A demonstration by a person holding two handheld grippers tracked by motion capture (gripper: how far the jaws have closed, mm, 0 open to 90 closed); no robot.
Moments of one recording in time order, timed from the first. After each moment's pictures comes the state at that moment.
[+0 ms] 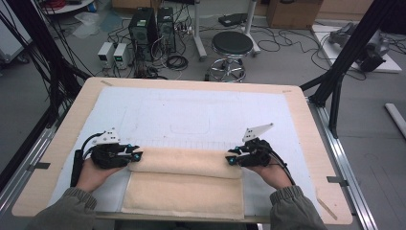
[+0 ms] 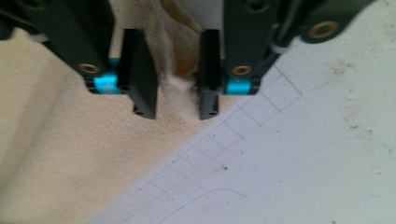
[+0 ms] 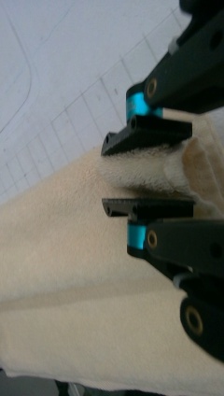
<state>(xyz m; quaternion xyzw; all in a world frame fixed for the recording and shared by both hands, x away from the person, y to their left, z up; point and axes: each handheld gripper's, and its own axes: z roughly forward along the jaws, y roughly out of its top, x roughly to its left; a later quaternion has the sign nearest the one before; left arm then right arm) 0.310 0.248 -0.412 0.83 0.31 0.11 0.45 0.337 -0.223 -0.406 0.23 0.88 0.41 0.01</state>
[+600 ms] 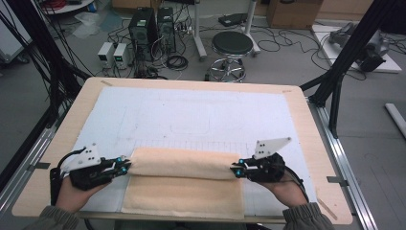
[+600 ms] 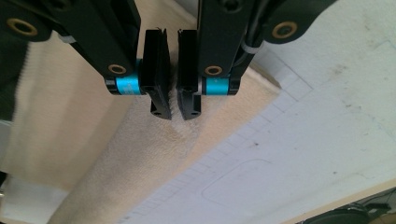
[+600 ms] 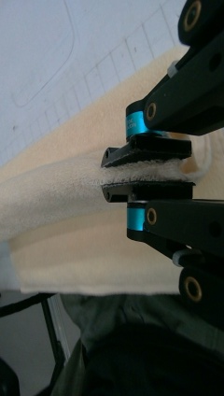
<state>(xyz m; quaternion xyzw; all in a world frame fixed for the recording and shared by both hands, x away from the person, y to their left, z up) 0.232 0.263 -0.380 0.82 0.25 0.15 0.49 0.268 -0.235 -0.366 0.16 0.87 0.46 0.03</state>
